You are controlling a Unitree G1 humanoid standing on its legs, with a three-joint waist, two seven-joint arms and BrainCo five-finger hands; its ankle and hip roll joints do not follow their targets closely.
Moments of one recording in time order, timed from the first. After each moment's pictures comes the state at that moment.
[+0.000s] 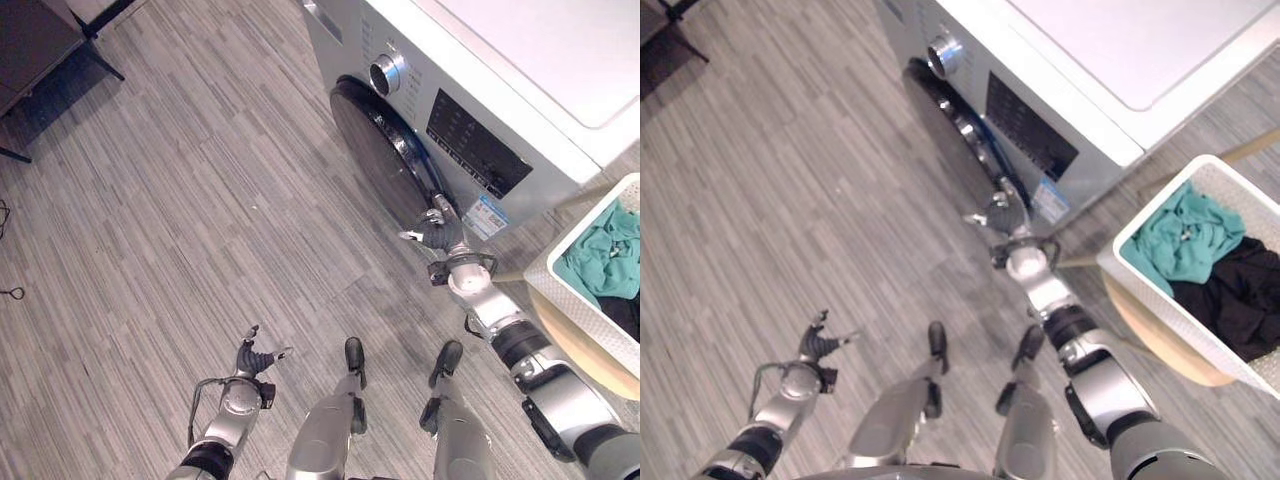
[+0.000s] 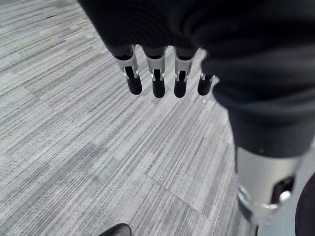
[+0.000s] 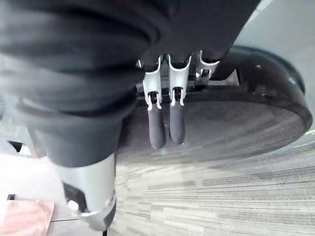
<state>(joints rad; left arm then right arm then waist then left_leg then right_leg) -0.12 0.32 -0.26 0.80 -0.12 -0.09 0.22 -0.70 -0.31 0.45 0.64 0.16 -0.04 -0.31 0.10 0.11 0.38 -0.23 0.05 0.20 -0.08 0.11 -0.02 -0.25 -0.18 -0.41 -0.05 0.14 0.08</state>
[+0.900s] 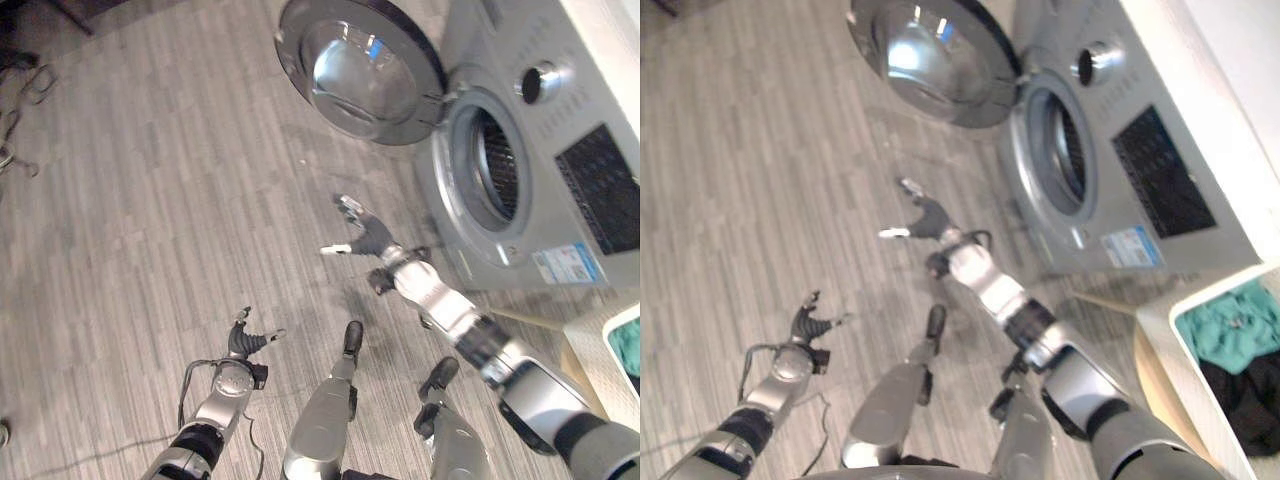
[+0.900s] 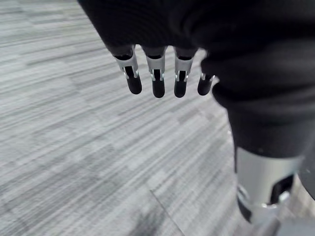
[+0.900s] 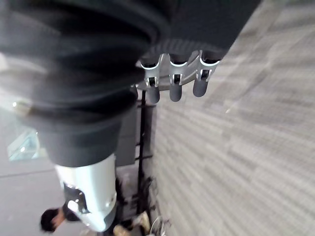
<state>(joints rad) -0.19 0.42 -0.31 0.70 -0.18 -0.09 0.24 -0.68 -0.27 0.65 0.42 0.20 -0.06 -0.14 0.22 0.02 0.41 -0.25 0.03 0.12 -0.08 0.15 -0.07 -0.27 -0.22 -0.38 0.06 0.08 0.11</state>
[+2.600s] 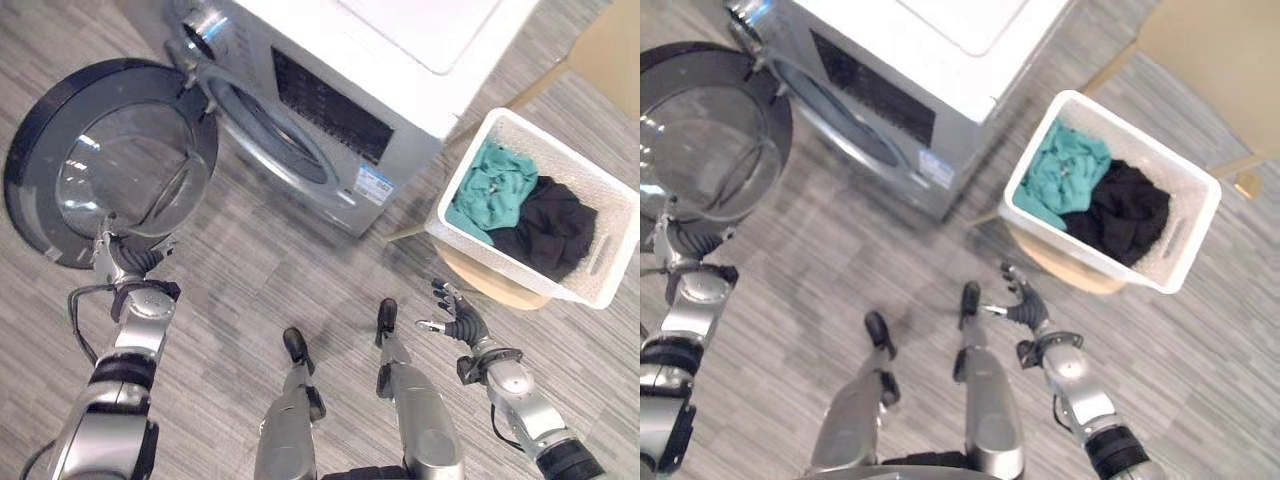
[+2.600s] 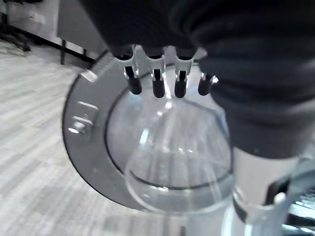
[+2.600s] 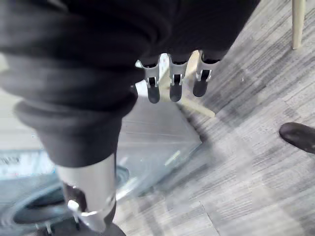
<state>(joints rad) -0.30 0.66 0.00 0.64 0.00 0.00 0.46 -0.05 -0.38 0.27 0.21 0.21 -0.11 -0.06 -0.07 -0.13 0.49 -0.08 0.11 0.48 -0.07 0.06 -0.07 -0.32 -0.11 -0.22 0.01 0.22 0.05</state>
